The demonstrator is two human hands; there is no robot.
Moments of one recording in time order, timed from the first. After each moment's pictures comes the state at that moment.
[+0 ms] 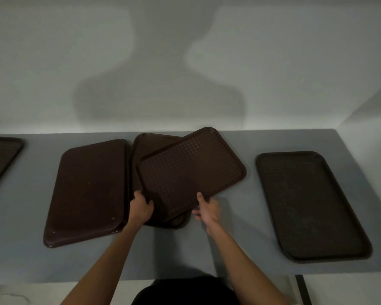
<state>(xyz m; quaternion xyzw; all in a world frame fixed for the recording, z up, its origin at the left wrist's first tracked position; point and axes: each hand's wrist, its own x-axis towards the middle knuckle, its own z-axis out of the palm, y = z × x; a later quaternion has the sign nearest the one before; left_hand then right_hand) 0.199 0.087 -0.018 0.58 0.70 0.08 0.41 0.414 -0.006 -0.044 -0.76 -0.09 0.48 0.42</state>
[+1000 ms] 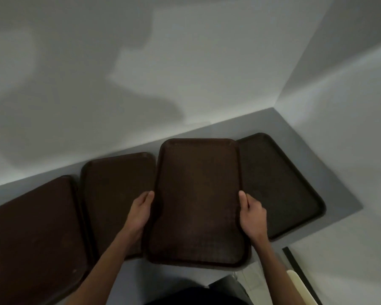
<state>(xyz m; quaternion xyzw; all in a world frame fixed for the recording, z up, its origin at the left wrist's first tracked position) 0.322 0.087 0.041 0.55 0.52 0.14 0.64 0.554 -0.138 0.041 -0.88 -0.19 0.17 0.40</state>
